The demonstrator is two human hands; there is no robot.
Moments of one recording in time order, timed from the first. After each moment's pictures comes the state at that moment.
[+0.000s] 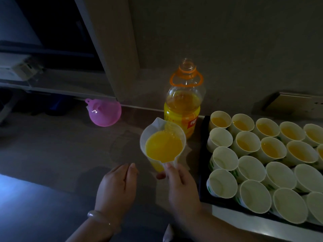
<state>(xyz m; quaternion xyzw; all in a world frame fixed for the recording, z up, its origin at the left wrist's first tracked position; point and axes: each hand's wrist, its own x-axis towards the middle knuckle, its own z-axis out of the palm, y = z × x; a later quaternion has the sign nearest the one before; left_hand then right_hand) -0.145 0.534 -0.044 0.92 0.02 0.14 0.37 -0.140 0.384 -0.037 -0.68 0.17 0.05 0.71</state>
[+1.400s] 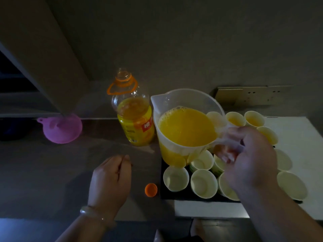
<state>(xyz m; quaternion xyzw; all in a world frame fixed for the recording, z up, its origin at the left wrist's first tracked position) -0.120 0.434 -0.018 0.90 -0.05 0.16 0.39 -0.133 0.182 0.059 -0.61 0.18 -0.13 0.76</state>
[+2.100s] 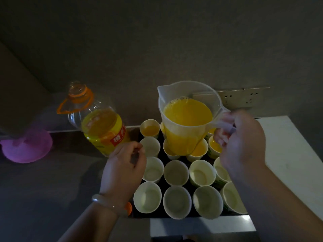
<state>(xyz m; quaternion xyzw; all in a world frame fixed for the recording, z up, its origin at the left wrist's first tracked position) -0.062 0.325 -0.010 0.92 -0.08 0.11 0.36 -0.076 0.104 0.064 -0.62 0.24 -0.18 0.73</state>
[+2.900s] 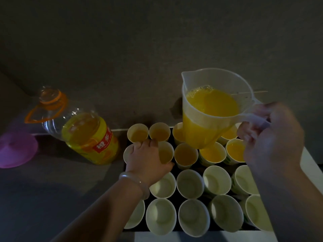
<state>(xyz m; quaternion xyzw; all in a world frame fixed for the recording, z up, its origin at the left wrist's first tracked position) -0.011 0.235 -0.032 0.98 -0.10 -0.11 0.10 -0.053 0.034 0.071 -0.56 0.22 -0.24 0.76</state>
